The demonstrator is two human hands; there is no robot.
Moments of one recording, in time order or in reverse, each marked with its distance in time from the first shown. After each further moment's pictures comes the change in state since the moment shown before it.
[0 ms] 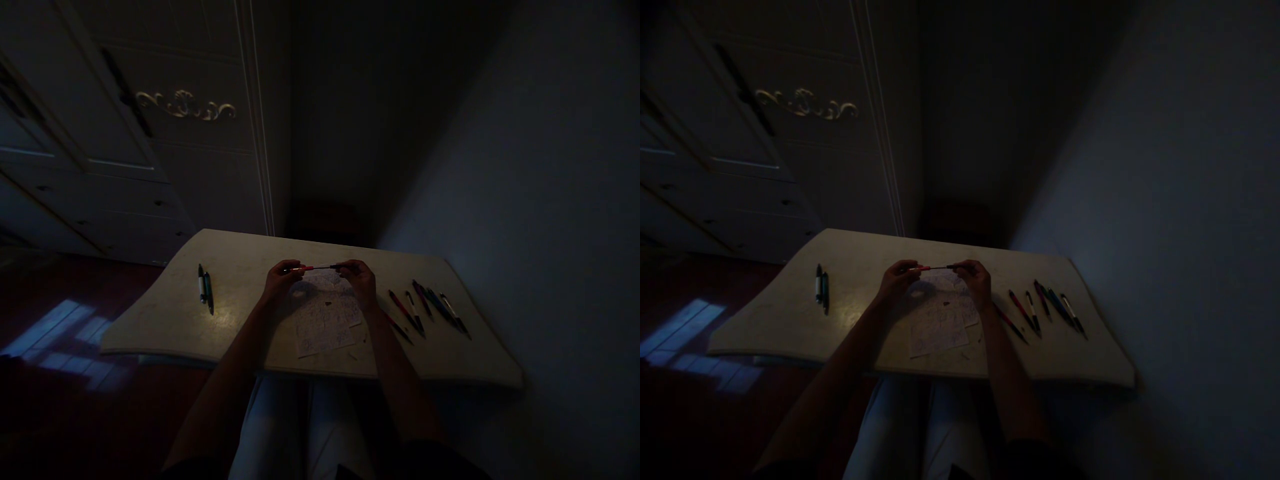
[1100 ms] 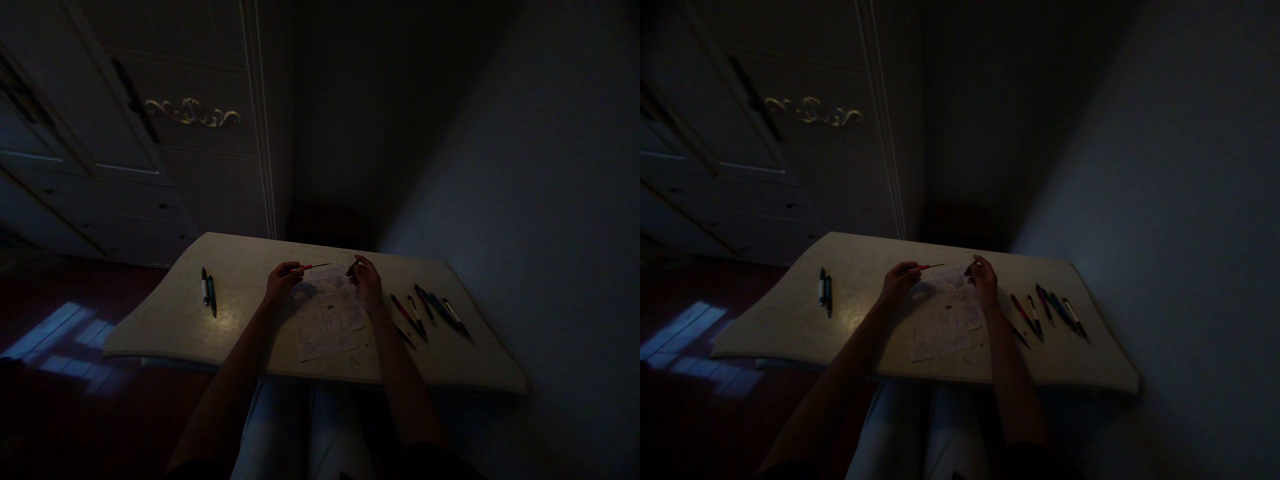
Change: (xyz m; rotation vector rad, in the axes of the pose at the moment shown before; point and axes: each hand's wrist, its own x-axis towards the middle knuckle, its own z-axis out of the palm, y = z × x) left_hand 0.003 0.001 -0.003 -0.113 0.036 -0.021; right_hand 0.013 0.011 -0.015 0.073 0.071 0.070
